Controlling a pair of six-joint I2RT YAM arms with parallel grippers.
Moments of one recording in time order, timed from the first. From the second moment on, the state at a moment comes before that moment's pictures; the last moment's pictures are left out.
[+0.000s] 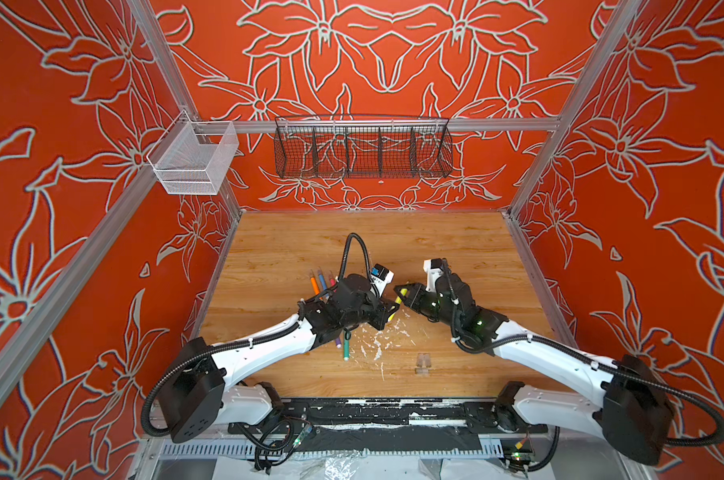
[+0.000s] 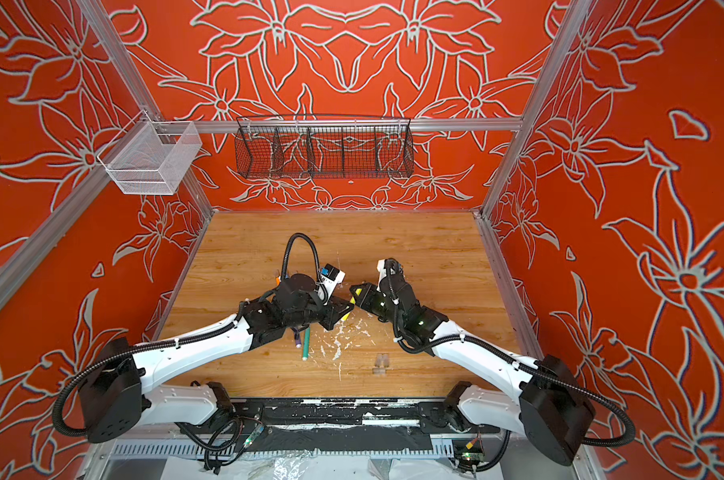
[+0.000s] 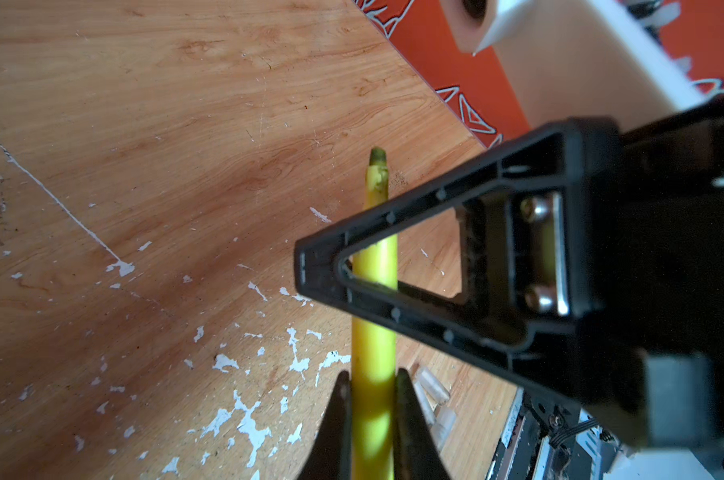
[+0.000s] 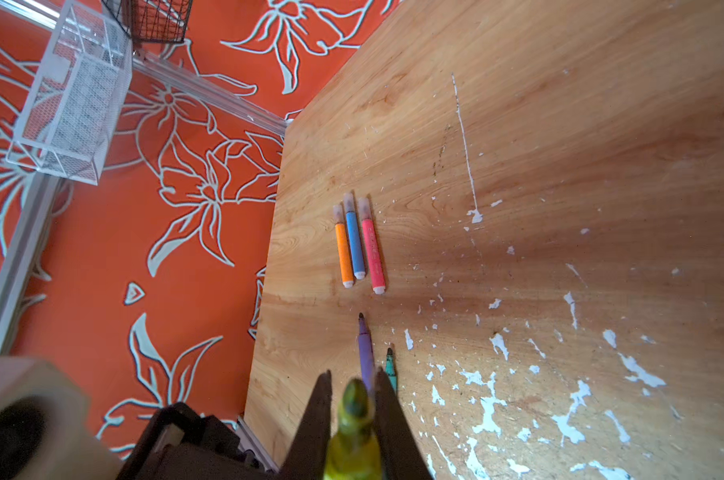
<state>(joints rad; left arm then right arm) -0.80 1.30 0.81 -0.03 0.20 -0.37 0.74 1.16 0.67 0.09 -0.04 1.06</state>
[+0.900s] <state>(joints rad) -0.80 1.21 0.70 0.07 0.23 -0.37 0.90 1.13 0.60 0.28 0.06 1.18</state>
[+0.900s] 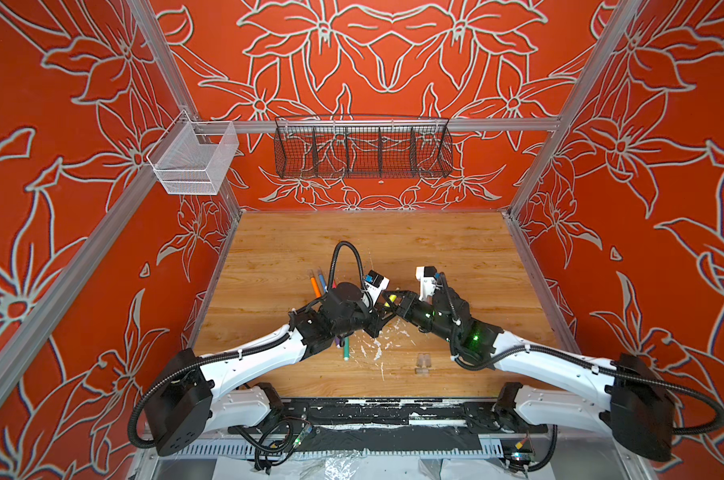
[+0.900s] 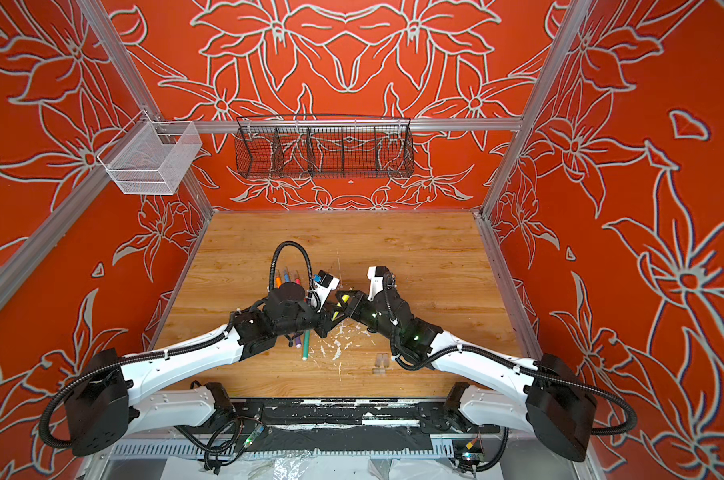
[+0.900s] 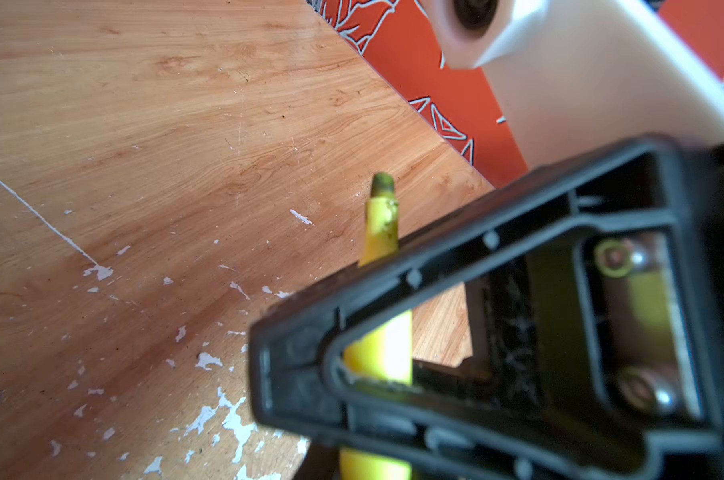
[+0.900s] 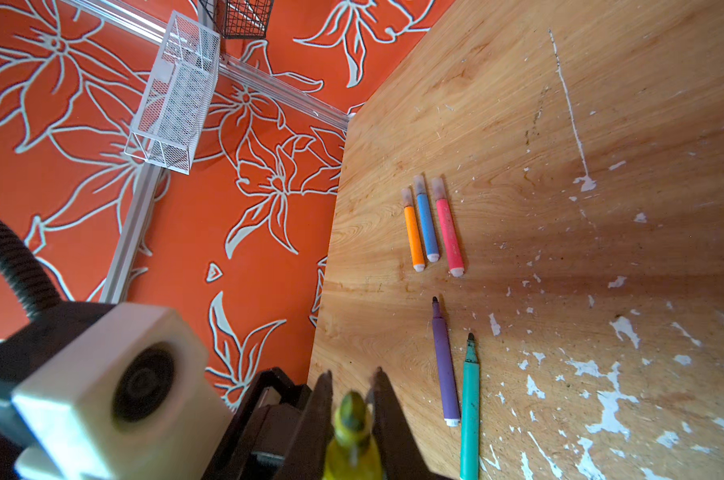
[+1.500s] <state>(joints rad) -0.68 1.21 0.69 0.00 -0.03 -0.47 0.91 0.91 0.65 -0.62 0.23 0.94</state>
